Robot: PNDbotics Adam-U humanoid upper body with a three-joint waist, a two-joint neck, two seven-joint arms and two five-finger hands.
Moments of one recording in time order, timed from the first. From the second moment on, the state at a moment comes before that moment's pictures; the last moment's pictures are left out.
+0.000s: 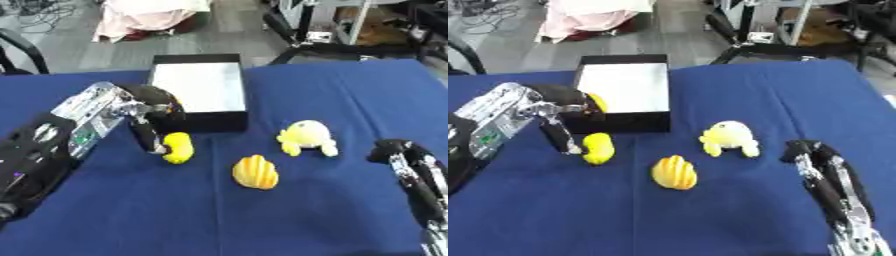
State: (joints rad) left arm -0.77 0.51 -0.57 -1.32 -0.84 -0.02 -0.76; right arm 0.03 -0.21 0.05 -1.74 -0.01 -0.18 0.03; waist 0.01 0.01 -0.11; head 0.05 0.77
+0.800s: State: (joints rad) left arm -0.76 0.45 -0.57 -1.26 -0.87 -0.02 -0.77; right arm 0.03 -0.21 0.05 -1.74 -0.01 -0.18 0.03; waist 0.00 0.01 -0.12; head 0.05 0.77
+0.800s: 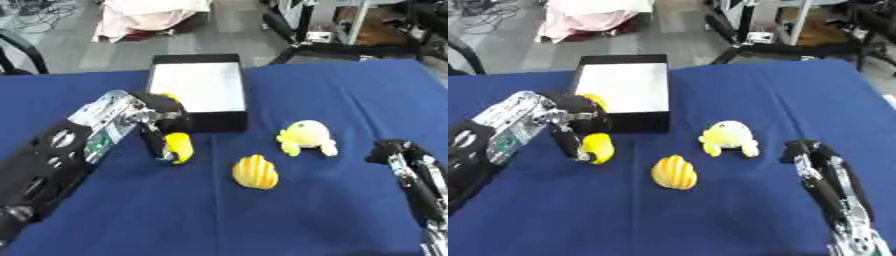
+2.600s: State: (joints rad) left arm -0.95 0.32 -0.36 -1.09 -1.14 0.19 -0.47; right arm 0.03 -0.21 0.05 -1.74 -0.01 -0.18 0.03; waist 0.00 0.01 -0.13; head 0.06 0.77
